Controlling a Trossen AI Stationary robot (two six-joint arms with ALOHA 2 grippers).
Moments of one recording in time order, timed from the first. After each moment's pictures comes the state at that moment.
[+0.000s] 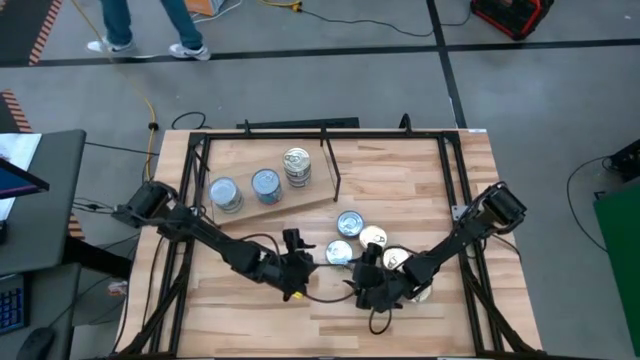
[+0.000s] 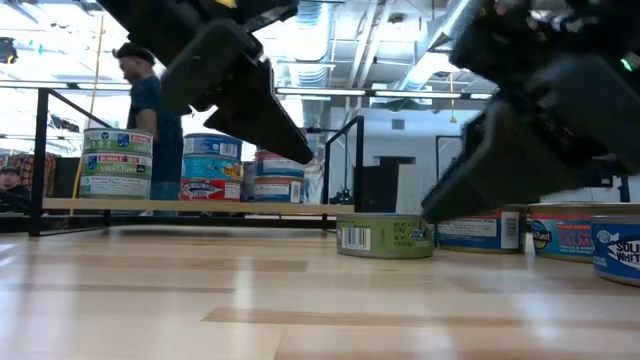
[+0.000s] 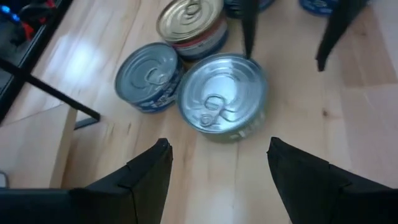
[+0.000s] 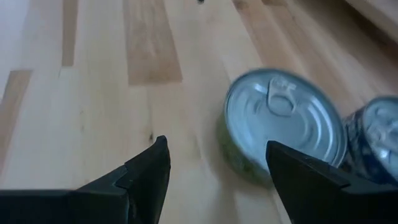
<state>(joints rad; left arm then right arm) -0.46 1.77 1.07 -0.09 -0.68 -0.18 0.59 1.82 0.89 0.04 0.70 0.52</state>
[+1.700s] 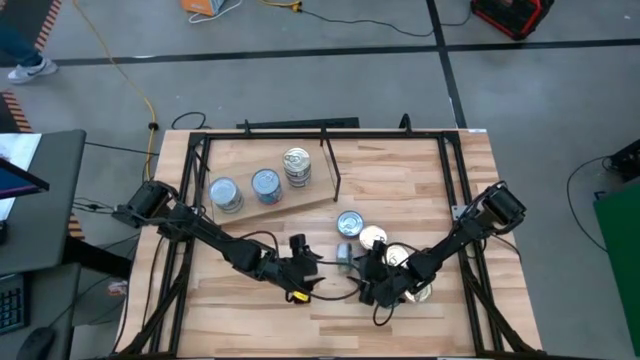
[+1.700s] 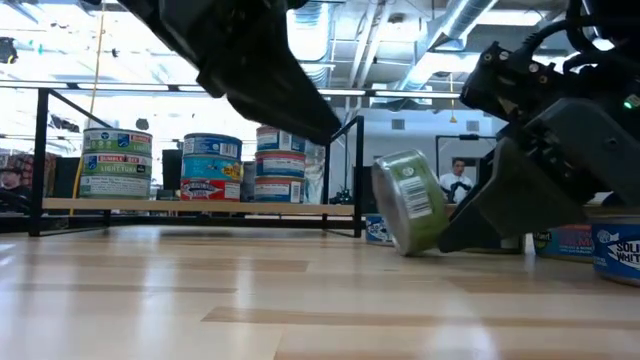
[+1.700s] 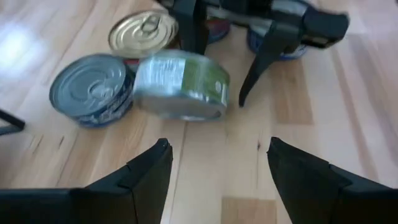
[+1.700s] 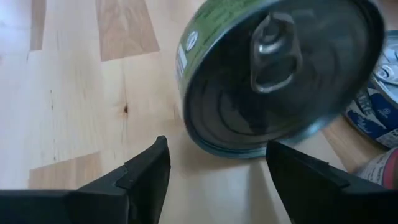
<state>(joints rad) -0.44 1.77 1.07 0.03 -0.50 -0.28 0.59 1.82 0.76 0.17 0.68 0.65</state>
